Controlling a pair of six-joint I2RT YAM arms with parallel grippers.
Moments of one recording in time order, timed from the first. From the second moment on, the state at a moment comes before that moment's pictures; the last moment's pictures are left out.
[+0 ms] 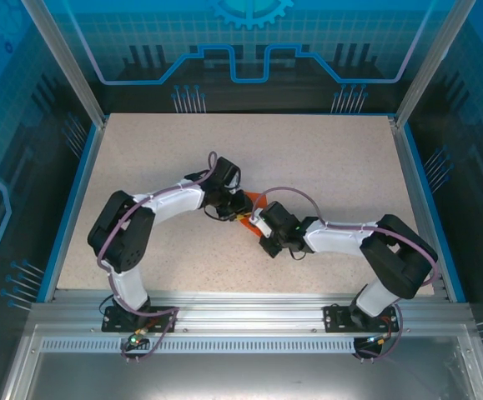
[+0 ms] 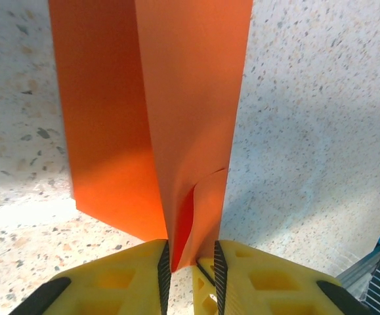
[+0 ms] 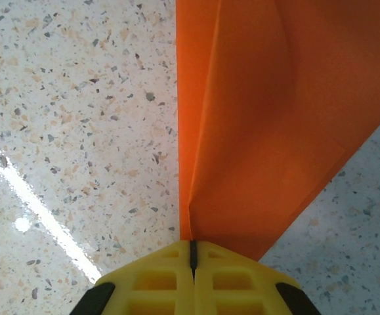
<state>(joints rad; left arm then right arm) -0.54 1.81 1.18 -0.44 0.41 -0.90 0.80 1.59 0.73 -0.21 0.05 -0.04</state>
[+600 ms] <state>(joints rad) -0.51 1.79 1.18 -0.45 0.42 -0.87 0.77 1.58 0.73 -0.21 0.02 -0.03</state>
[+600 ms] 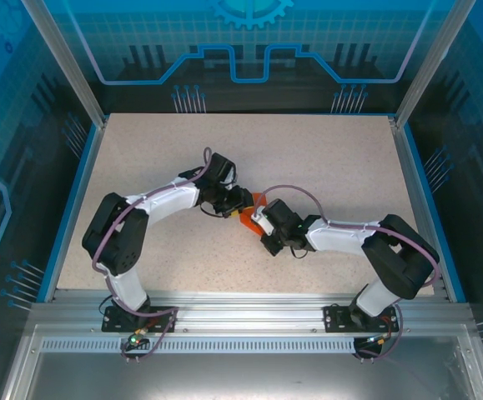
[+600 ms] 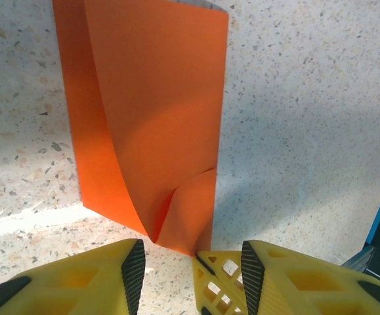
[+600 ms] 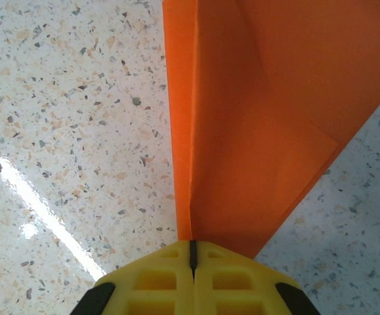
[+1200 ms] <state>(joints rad) -0.52 1.90 1.25 -0.45 0.46 -0.87 0.77 1.51 0.73 -0.19 0.02 -0.02</state>
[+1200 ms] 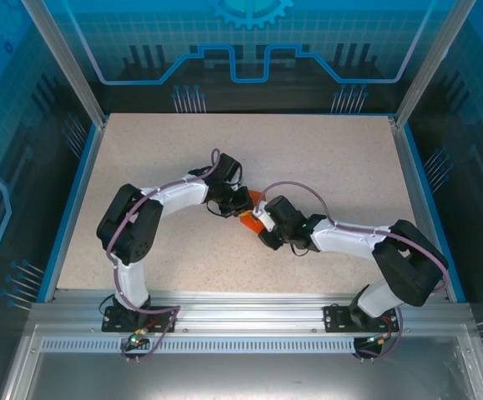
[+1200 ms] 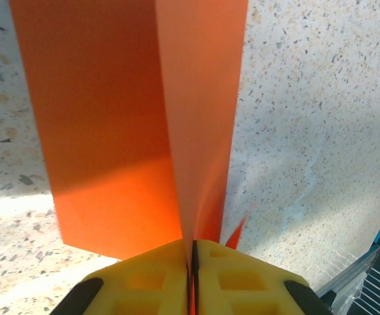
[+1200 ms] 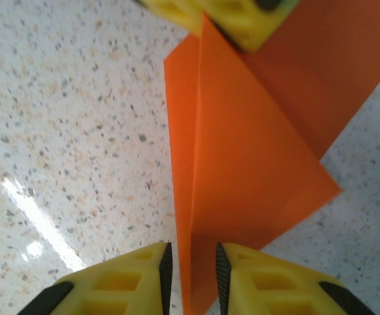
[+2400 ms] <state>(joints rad) -0.42 1.66 1.13 -0.47 0.44 -0.83 0.77 1.60 0.80 -0.19 -0.01 -0.03</state>
